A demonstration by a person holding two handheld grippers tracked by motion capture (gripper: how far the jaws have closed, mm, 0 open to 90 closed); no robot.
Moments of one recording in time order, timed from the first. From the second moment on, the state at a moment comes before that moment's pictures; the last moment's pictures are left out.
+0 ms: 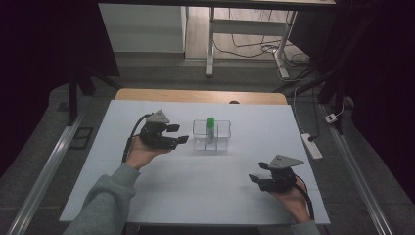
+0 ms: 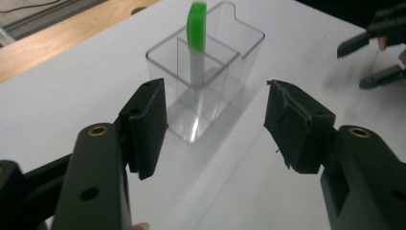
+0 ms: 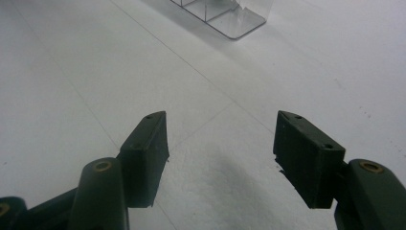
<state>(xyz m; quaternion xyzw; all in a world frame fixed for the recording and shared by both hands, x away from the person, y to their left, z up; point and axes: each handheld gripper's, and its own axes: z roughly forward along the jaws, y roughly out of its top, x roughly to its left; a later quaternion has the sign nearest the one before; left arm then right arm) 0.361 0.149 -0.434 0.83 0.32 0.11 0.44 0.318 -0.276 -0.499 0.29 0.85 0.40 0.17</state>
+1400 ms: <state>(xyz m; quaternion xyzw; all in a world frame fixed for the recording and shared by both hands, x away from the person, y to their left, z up) 0.268 0.241 -0.512 0.81 0.40 0.12 0.41 0.322 -0.295 -0.499 0.31 0.84 0.40 0.18</state>
